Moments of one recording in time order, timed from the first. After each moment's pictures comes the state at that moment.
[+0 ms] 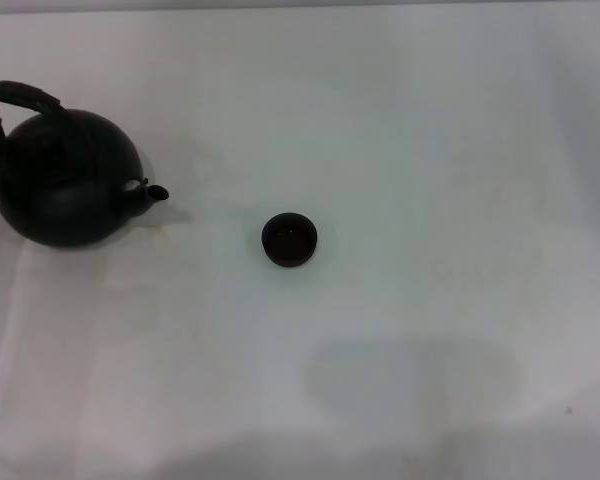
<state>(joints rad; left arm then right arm) -0.31 -2.08 0.30 -0.13 1.16 1.39 -0.41 0.36 2.01 -1.00 -0.26 2.71 0.87 -2.62</state>
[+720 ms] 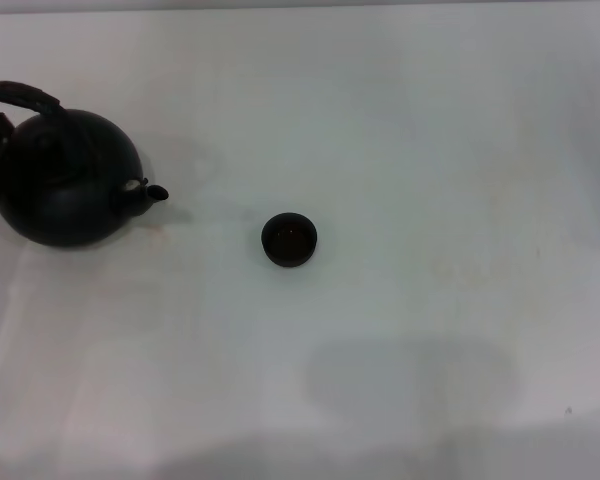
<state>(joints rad) -0.30 -2.08 0.32 -0.04 1.25 1.36 -0.40 0.35 2.01 -0.92 -0.13 2.73 0.98 -2.58</state>
